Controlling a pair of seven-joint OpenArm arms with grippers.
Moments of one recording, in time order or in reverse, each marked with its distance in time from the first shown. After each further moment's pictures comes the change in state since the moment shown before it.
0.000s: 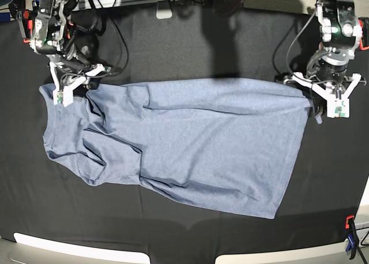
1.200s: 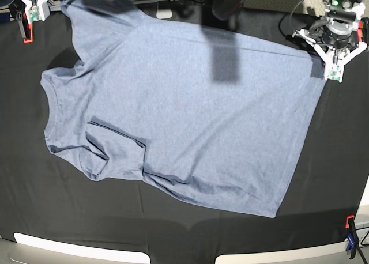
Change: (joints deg) left arm 12.2 -6.0 0.1 0.0 8.6 0.0 8.2; right arm -45.5 0.0 16.9 39.3 1.3 4.6 -14.0
